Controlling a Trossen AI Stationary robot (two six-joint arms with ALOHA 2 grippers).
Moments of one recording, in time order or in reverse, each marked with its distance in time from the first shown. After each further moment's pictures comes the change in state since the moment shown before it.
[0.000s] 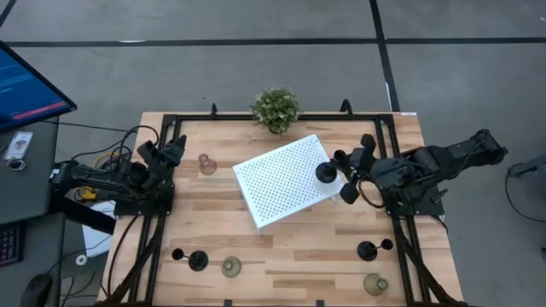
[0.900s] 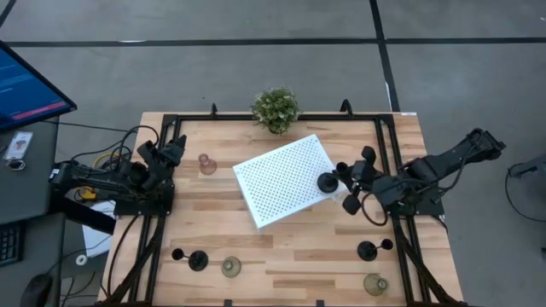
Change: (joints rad) left arm 0.000 0.000 0.000 0.000 0.000 -0.003; right arm 0.113 -0.059 -0.157 0.067 0.081 0.076
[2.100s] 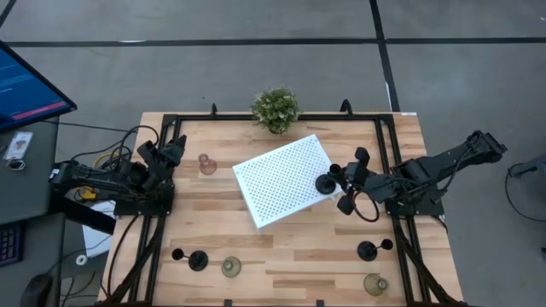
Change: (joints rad) left arm 0.000 0.000 0.000 0.000 0.000 0.000; right arm -0.055 0.034 -0.040 0.066 -0.085 -0.052
